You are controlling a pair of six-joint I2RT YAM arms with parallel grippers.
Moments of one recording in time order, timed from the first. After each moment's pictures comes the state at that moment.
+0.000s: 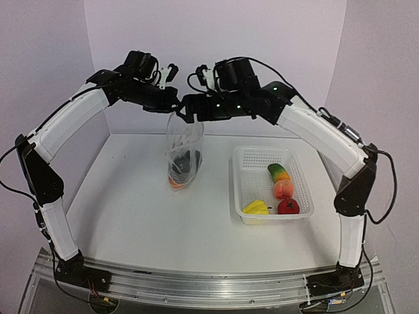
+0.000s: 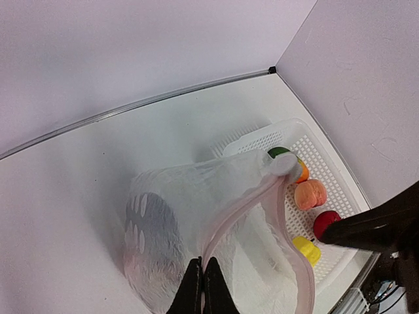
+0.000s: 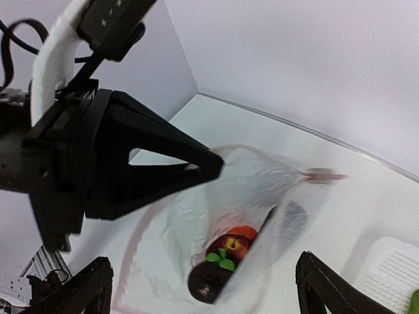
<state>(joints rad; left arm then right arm) -0.62 1.82 2.09 -0.85 0.16 -0.24 0.91 2.05 2.33 -0.73 0.07 0.34</state>
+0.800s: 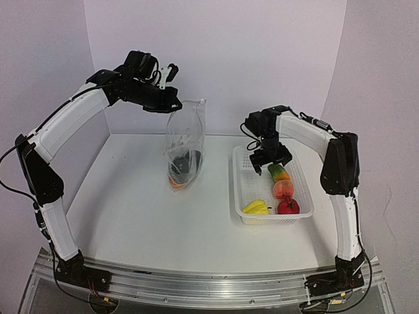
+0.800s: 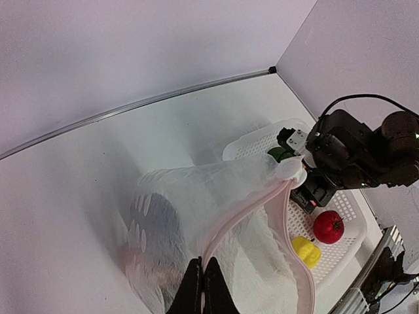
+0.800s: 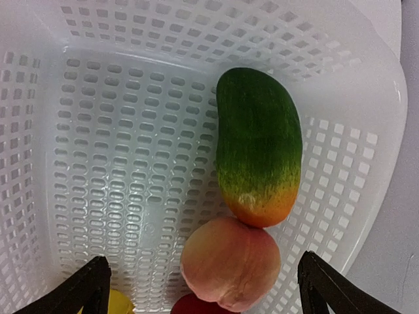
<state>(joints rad) -0.62 1.82 2.09 -0.85 0.16 -0.23 0.52 2.26 2.13 -1.38 0.34 0.27</state>
